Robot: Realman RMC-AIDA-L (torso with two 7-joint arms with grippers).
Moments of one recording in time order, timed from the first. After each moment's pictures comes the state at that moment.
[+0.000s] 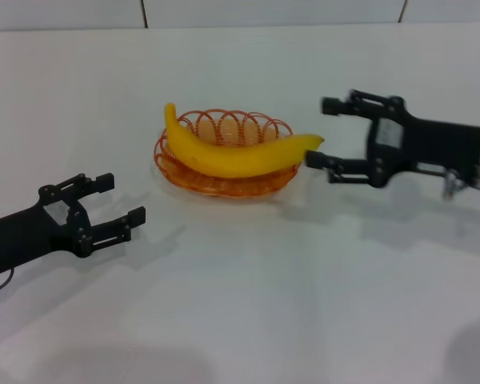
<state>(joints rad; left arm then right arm) -0.42 -2.04 0.75 0.42 1.79 1.40 -1.00 0.53 2.02 -0.58 -0.45 -1.92 -1.56 0.91</state>
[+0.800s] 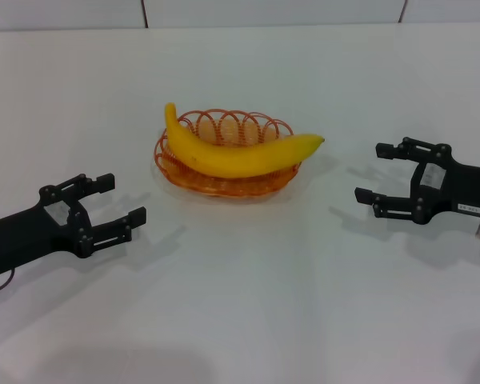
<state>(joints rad) -0.42 -2.04 0.75 0.42 1.79 1.40 -0.99 0.43 1.99 -0.59 -0.42 -1.96 -1.41 0.86</state>
